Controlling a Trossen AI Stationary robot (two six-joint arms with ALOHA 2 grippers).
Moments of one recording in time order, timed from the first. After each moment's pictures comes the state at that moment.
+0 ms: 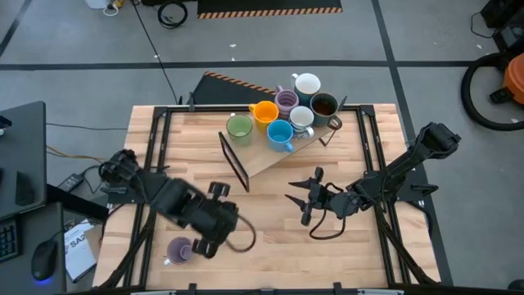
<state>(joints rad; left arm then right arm) -0.55 1.80 2.12 -1.49 -0.22 -0.28 0.53 1.38 0.65 0.41 0.86 0.15</state>
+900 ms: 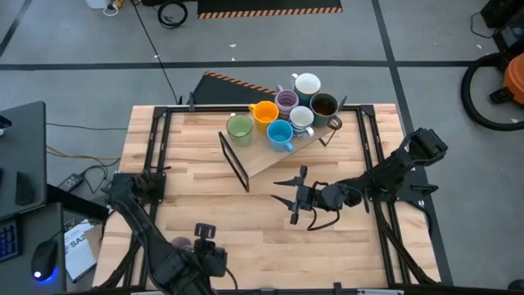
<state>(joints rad) -0.85 2.02 2.10 -1.57 -0.37 -0.67 0.41 1.55 0.65 0.84 0.65 -0.18</state>
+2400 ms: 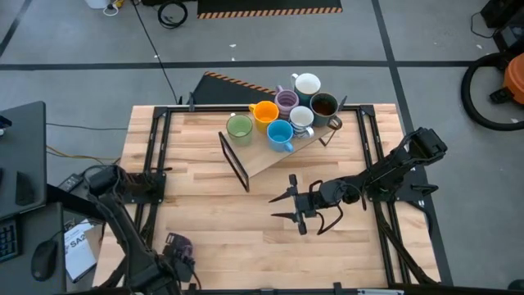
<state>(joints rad) -1.04 1.83 1.50 -1.29 0.00 -0.74 0.37 1.55 0.65 0.84 0.22 -0.20</state>
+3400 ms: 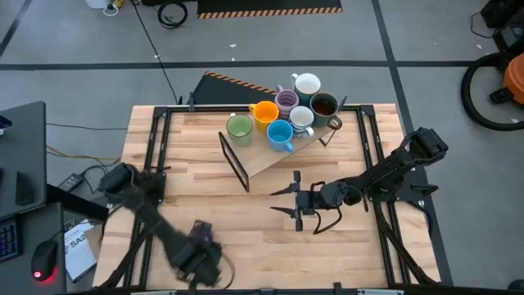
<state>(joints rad) -0.79 1.88 1.50 -1.23 -0.03 -0.52 0.39 1.55 0.65 0.82 0.41 -0.19</state>
